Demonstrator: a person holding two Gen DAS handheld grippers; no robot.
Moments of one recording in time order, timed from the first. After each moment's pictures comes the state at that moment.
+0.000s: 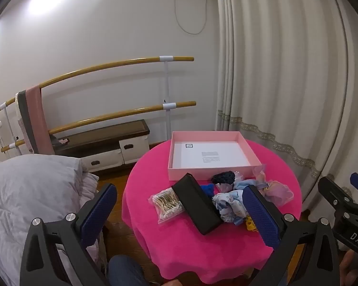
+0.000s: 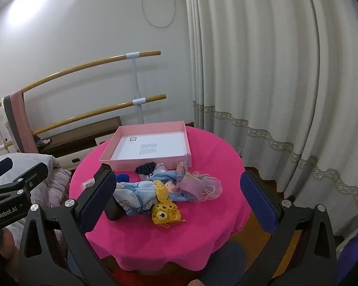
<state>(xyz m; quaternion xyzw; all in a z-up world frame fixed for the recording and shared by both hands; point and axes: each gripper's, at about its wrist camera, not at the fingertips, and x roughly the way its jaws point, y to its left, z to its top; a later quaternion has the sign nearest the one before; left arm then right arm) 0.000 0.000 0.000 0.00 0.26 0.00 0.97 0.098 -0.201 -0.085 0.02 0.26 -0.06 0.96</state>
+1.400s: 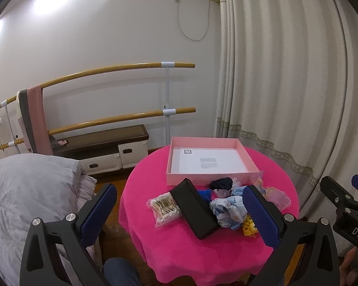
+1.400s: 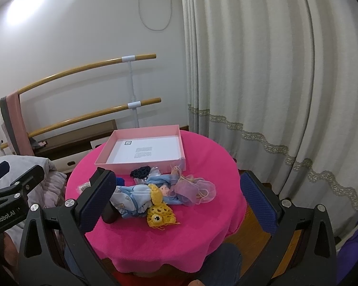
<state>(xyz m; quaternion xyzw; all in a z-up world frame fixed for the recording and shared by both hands) 0.000 -0.001 -0.002 -0.01 0.24 0.00 0.97 0.095 -0.204 -0.078 0.01 0.25 -0.07 0.97</state>
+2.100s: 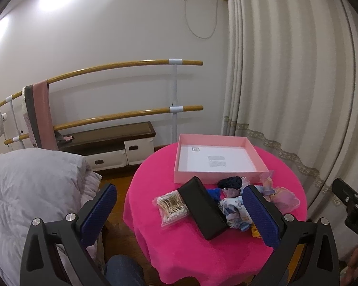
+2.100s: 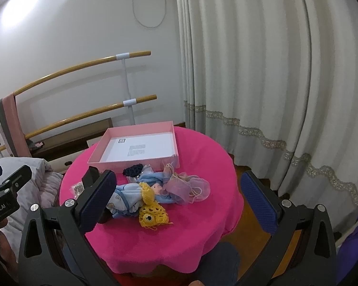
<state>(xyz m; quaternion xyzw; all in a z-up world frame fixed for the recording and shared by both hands) 0.017 0.006 -0.021 -0.02 0.25 0.02 0.97 0.102 -0.217 -0.090 0.02 0.26 -0.07 0.96</state>
